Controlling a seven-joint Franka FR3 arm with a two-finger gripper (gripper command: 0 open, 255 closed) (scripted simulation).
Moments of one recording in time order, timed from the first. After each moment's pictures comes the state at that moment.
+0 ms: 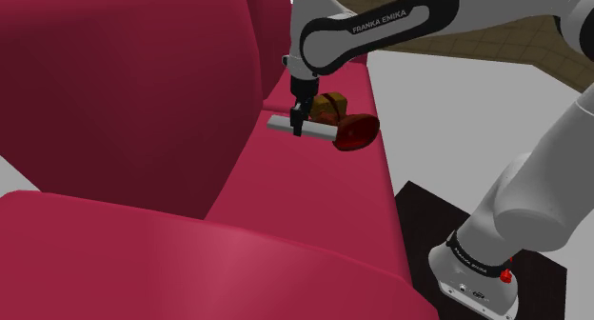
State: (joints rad) arm 0.03 -0.01 0.17 -2.04 0.02 2.03 -0.23
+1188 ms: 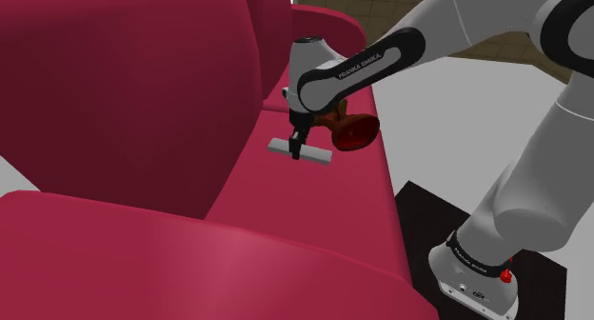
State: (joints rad) arm 0.04 0.10 0.17 -2.16 0.00 2.26 -0.22
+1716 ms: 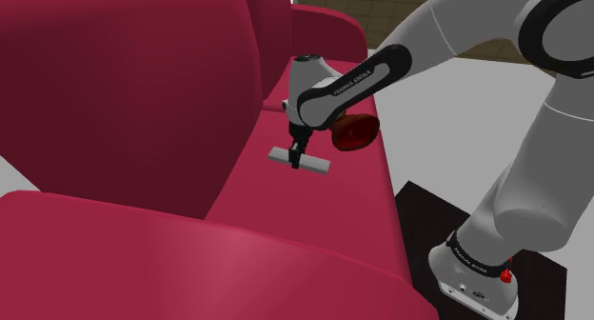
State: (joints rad) arm 0.04 0.17 0.17 -2.20 -0.01 2.36 -0.22
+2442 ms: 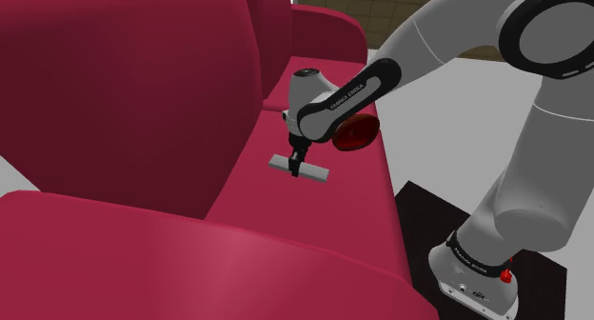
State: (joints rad) arm 0.04 0.23 0.17 -2.22 -0.03 2.45 -0.20
